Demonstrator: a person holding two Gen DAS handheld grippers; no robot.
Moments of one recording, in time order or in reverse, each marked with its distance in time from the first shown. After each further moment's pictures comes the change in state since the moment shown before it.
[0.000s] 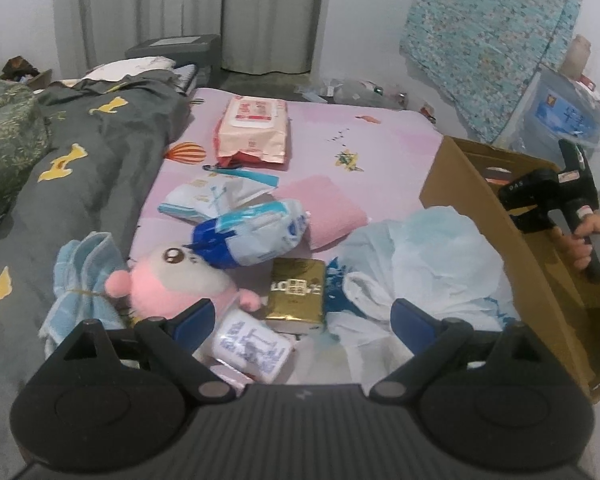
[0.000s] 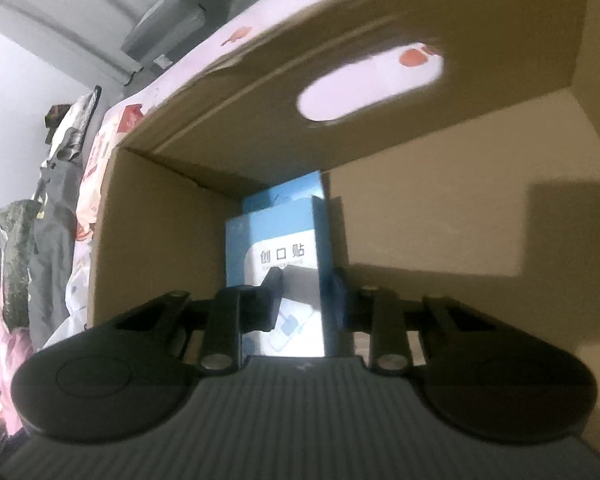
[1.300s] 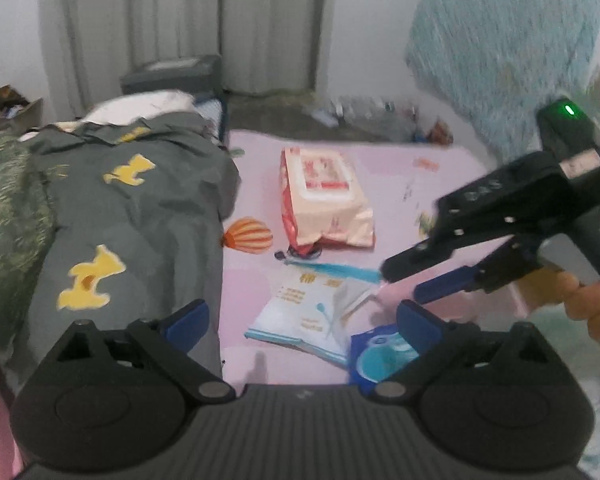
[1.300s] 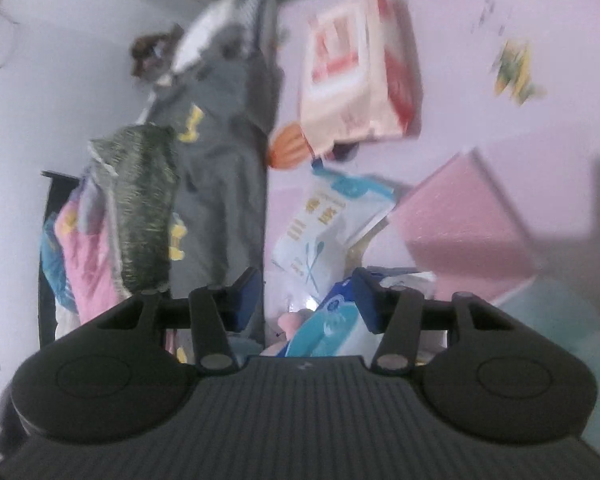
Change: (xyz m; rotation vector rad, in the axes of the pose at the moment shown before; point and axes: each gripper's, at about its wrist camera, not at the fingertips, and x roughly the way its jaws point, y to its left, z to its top) left arm 0.081 0.113 0.118 0.096 -0.005 -0.015; right arm 0.088 0.288 -0.020 -0.018 0.281 0.260
